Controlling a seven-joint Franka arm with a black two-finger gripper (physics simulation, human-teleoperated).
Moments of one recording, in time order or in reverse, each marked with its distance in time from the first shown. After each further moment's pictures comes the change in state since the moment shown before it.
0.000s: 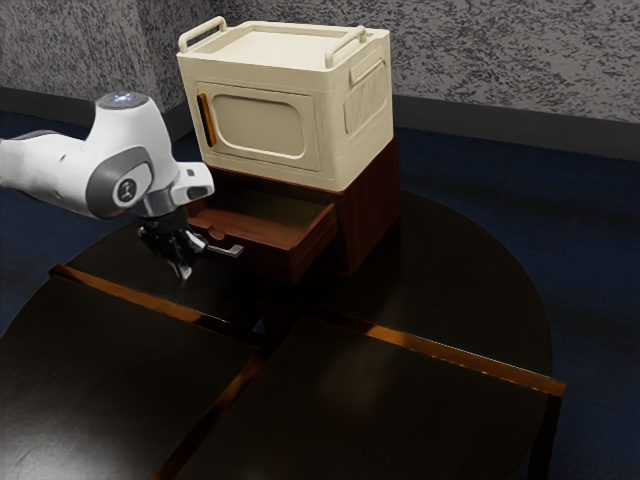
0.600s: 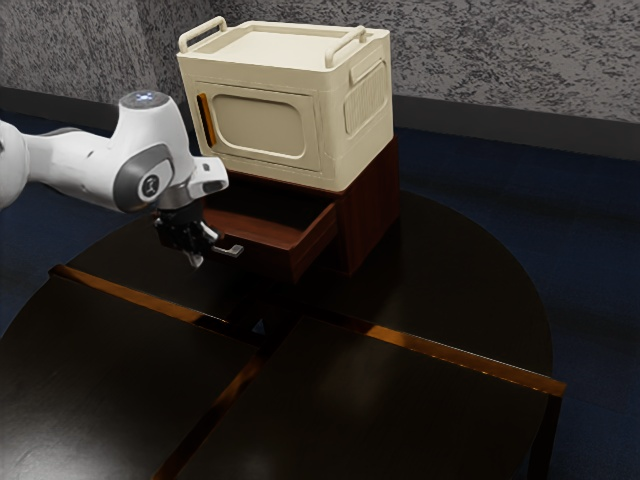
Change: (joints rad) arm 0.020 0.155 -0.001 0.136 -0.003 0.043 0.026
